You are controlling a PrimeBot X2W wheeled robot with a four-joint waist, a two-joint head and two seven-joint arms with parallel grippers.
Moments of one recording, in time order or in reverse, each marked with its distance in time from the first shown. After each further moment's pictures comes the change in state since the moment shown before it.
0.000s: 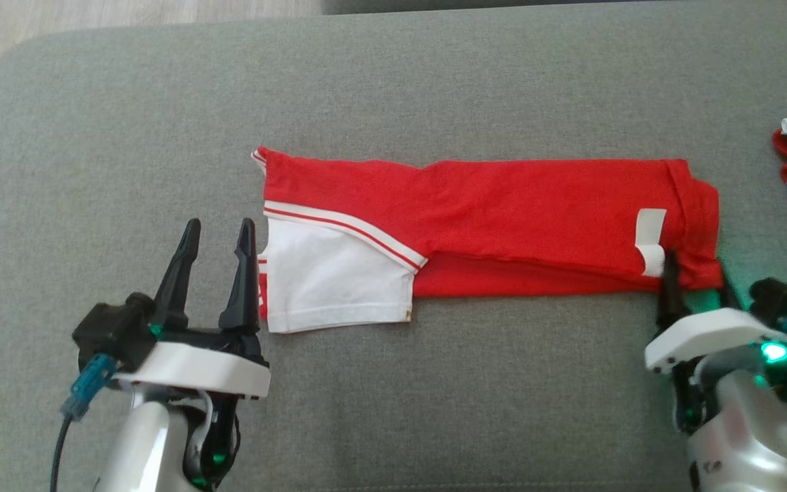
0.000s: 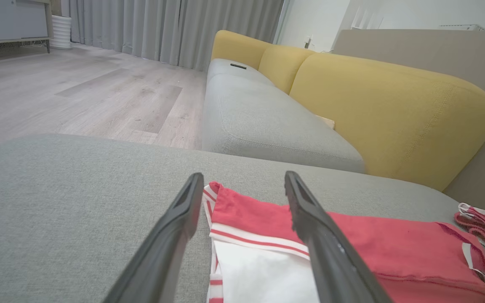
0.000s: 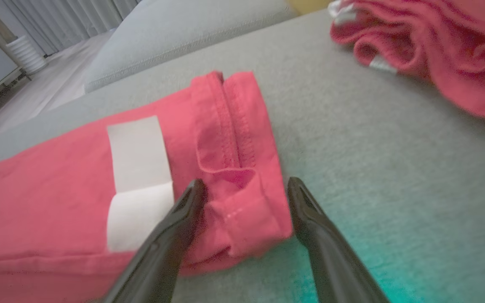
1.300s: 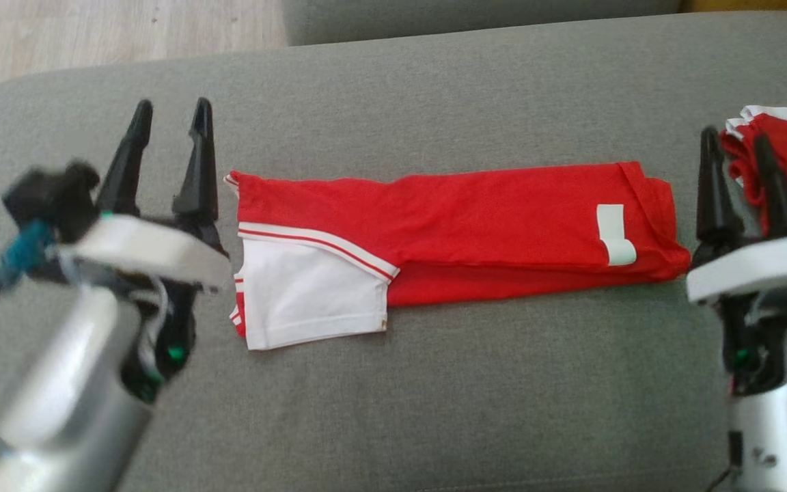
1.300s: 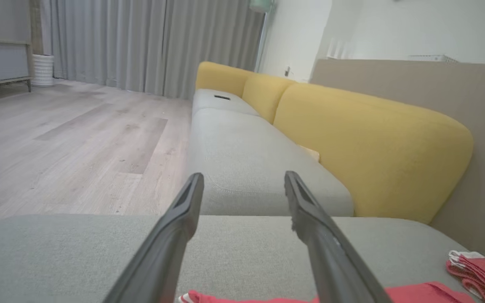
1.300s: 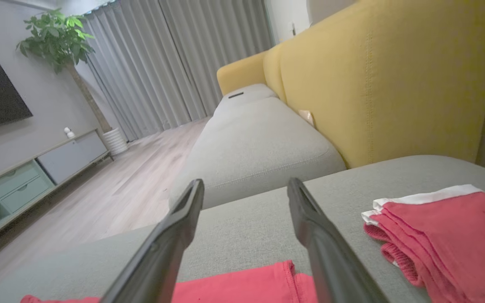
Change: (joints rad) left arm -0.359 0.374 -0.381 -0.007 -0.452 0.317 0.002; right arm 0.102 -0.024 0.097 -0.694 0.196 0.000 0.310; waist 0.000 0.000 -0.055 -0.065
